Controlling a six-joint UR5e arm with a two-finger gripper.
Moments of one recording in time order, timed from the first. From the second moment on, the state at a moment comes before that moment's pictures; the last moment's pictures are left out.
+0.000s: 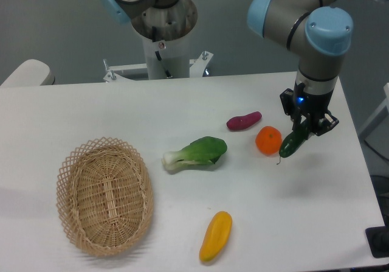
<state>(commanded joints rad) 2.76 -1.90 -1.54 -1.10 1.55 1.59</state>
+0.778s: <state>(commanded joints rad) 2.73 -1.92 -1.55 -1.07 1.56 1.54</state>
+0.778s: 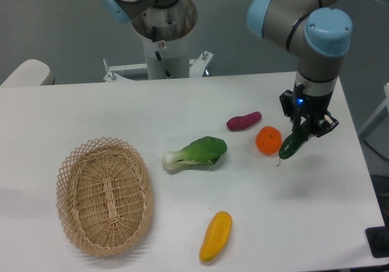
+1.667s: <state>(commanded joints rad) 2.64 -2.09 -1.57 -0.82 1.55 1.29</state>
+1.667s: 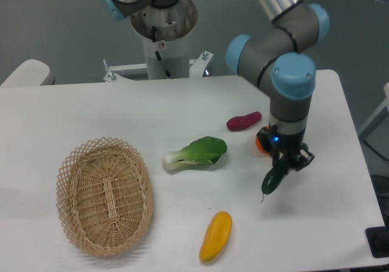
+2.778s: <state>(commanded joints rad) 2.64 -2.20 -1.51 -0.82 1.56 1.13</state>
